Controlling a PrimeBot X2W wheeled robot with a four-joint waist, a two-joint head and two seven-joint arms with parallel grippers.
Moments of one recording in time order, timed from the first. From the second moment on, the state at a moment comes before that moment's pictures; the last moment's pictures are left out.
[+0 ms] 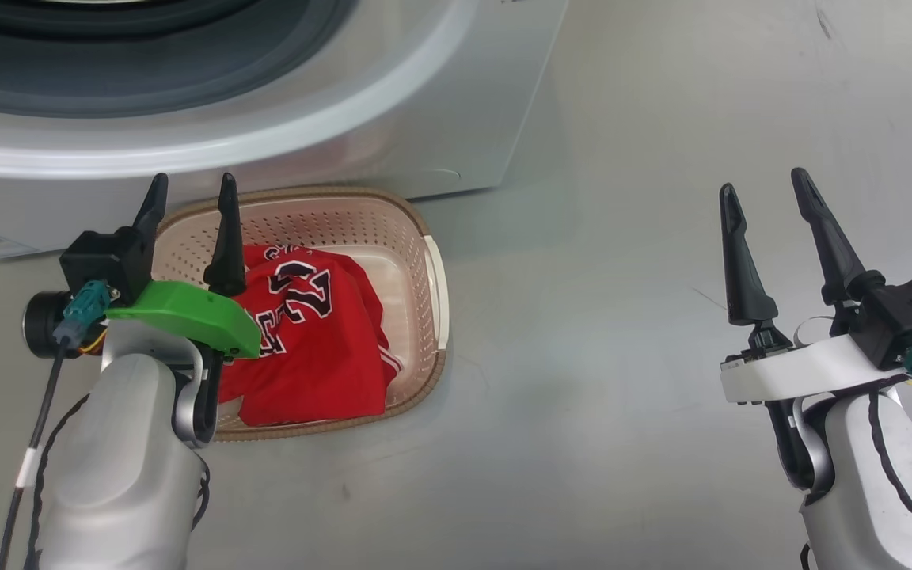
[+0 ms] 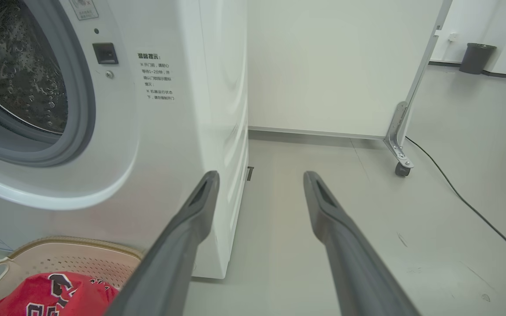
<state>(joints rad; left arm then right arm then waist) -0.57 0.05 -0.18 0.59 -0.39 -0.03 -0.26 -0.24 -0.10 0.12 0.05 0.20 0.07 -0.25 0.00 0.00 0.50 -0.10</state>
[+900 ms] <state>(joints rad) -0.18 0.06 -0.18 0.29 -0.28 0.04 -0.26 -0.04 -0.09 0.12 0.09 0.19 0.05 -0.25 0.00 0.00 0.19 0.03</state>
